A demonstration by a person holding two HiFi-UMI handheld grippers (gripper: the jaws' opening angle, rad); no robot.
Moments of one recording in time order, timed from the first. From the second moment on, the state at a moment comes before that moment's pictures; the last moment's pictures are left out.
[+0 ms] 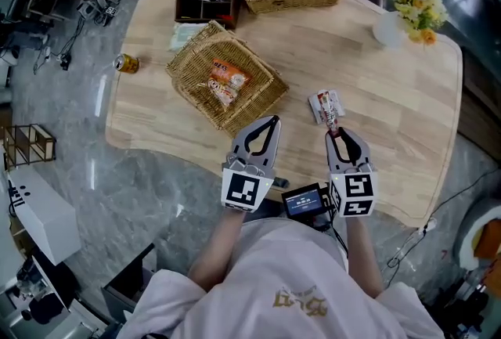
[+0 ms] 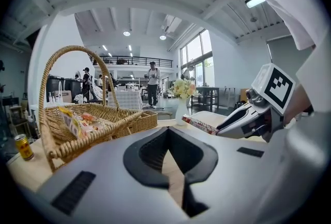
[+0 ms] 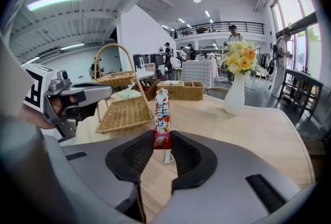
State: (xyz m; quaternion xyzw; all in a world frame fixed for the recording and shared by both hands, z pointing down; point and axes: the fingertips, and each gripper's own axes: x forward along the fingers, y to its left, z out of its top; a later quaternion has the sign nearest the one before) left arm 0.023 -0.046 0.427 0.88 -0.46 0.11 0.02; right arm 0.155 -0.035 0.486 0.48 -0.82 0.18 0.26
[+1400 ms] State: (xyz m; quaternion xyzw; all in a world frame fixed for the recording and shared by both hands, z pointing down) left arm -0.095 -0.027 0.366 0.80 -0.60 0.07 0.03; right arm 0.051 -0.062 0.415 0.38 -0.89 0.10 0.24
